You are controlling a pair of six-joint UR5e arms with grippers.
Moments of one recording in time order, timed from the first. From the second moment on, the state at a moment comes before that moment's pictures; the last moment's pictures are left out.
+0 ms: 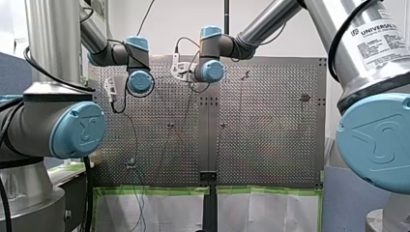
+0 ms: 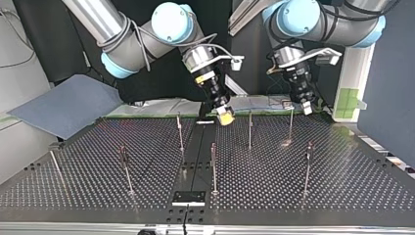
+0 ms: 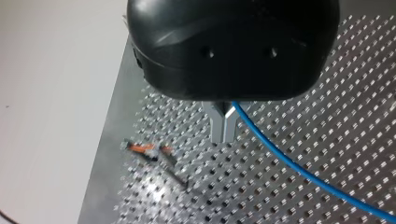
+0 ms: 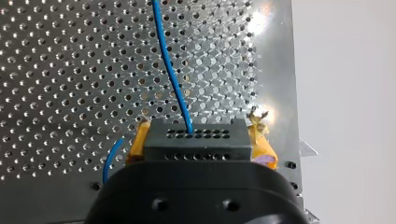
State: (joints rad) left arm -0.17 -1.49 -2.11 -2.54 -2.12 -1.66; right arm 2.46 -1.16 1.43 -0.39 1.62 1.63
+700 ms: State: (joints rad) left arm -0.06 -1.48 -2.00 -2.60 -2.00 -1.68; right arm 2.46 -1.06 1.20 -0.27 1.61 1.64
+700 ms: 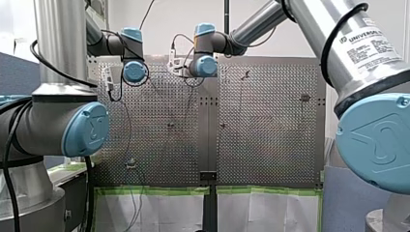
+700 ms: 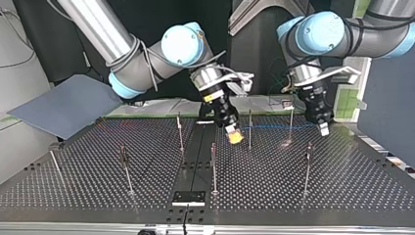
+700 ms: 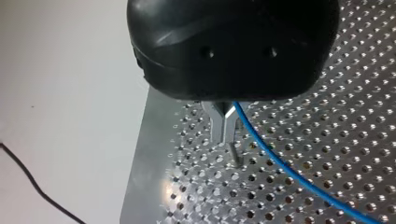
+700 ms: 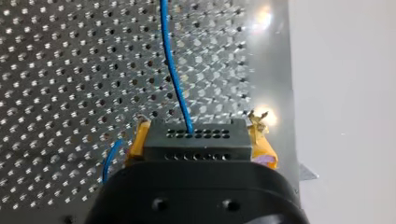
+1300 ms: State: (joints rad) left arm -0.02 -1.53 -1.93 -2.62 -1.95 -1.68; right arm 2.47 -0.97 1.03 -0.19 1.60 1.65
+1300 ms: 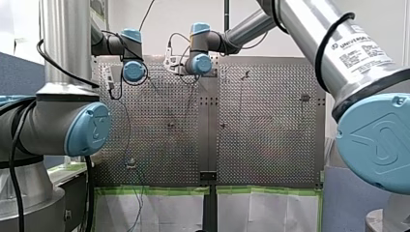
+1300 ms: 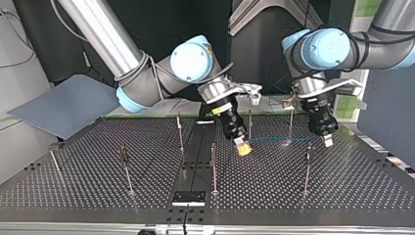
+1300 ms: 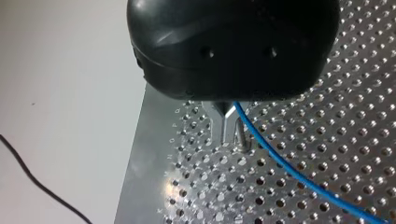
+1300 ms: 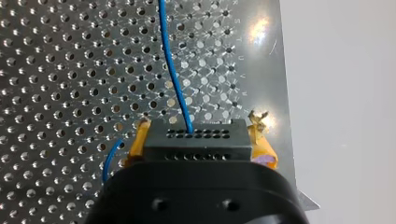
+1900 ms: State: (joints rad) left arm 0.03 -1.63 -1.87 -2.58 -1.86 -1.70; right arm 2.46 -0.95 1.01 -0.18 1.60 1.65
